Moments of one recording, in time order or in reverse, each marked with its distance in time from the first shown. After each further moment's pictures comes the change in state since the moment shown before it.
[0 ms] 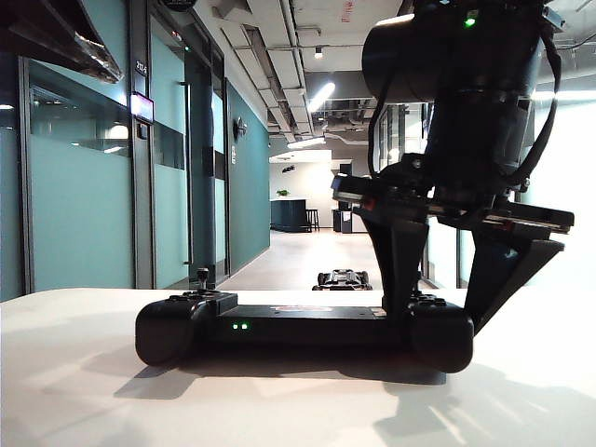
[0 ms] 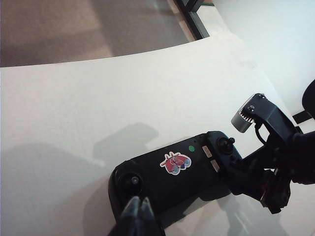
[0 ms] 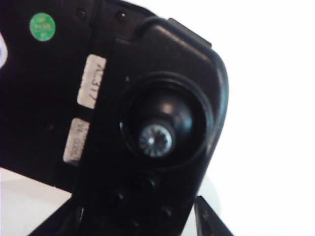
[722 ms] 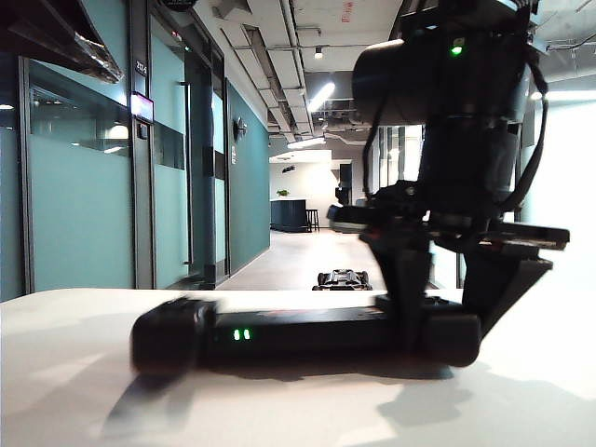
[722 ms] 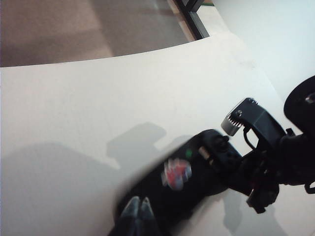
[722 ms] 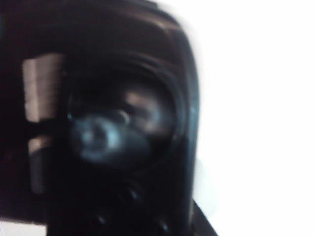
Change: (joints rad) left arm 0.000 0.000 0.000 0.000 0.000 0.000; right arm 0.012 0.051 0.000 0.021 0.024 0.001
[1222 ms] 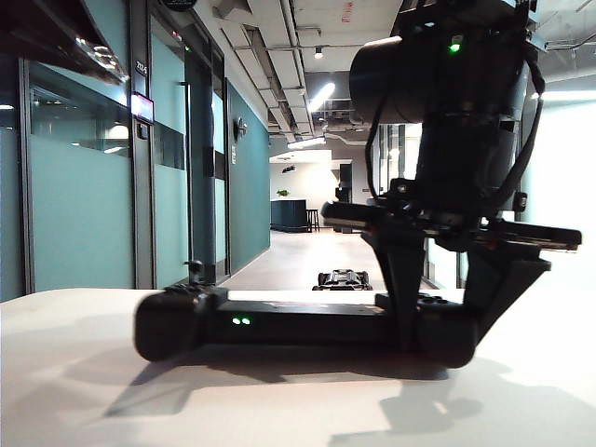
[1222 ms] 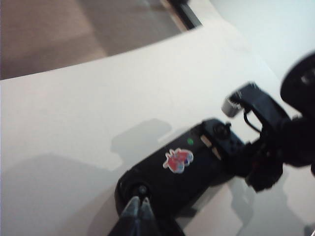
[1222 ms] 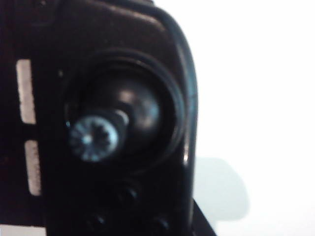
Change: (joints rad) left arm 0.000 0.020 0.000 0.000 0.040 0.134; right arm 0.003 0.000 0.001 -0.009 0.024 0.176
